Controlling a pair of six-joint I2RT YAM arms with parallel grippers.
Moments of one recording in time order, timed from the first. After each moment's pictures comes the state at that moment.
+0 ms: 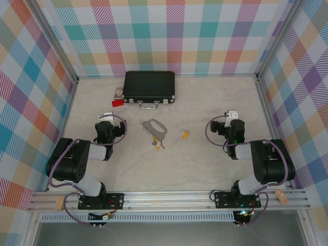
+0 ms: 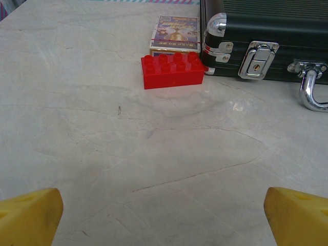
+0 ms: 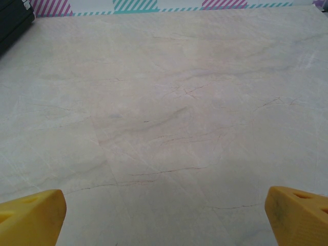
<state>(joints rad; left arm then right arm) -0.11 1.58 0.38 0.78 -0.19 -0.10 0.07 1.53 0.36 0.77 0.02 0.05</state>
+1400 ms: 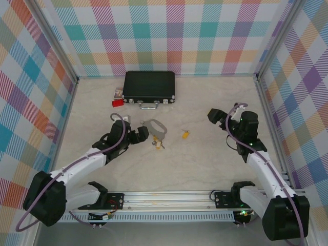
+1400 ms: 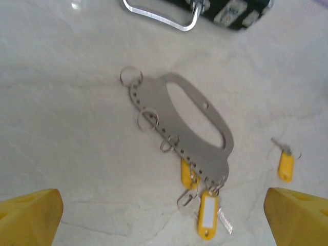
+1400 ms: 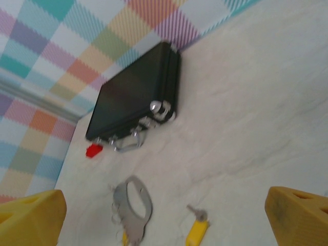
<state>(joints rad) -0.51 1.14 0.57 -0.13 -0.08 -0.65 0.11 0.96 0.56 0.03 -0.40 0.66</state>
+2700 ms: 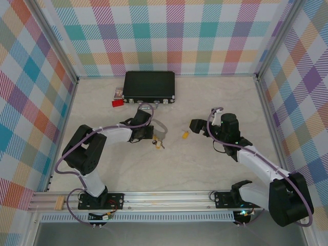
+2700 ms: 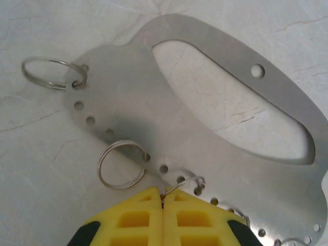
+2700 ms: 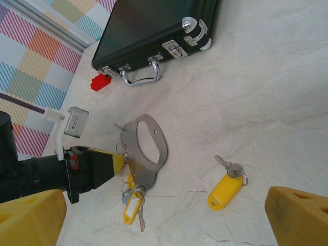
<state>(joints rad) -0.53 1.74 0.92 -0.18 -0.04 -0.41 0.34 1.11 0.54 0.11 -0.37 0.60</state>
